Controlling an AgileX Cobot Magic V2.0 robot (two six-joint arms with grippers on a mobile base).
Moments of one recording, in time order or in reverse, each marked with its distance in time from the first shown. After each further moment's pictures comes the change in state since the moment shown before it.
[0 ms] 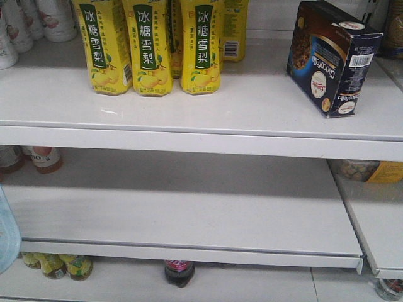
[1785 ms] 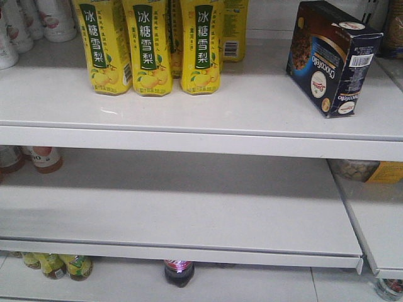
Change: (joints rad) left arm -0.033 -0.133 0.001 -1.045 0.401 1.478; right arm 0.000 0.000 0.000 0.000 0.001 0.000
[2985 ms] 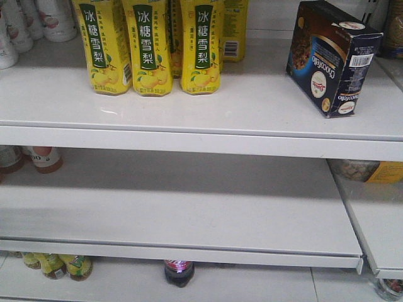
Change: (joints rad) left arm 0.000 0.000 0.000 -0.003 0.000 0.005; right arm 0.000 0.000 0.000 0.000 0.000 0.000
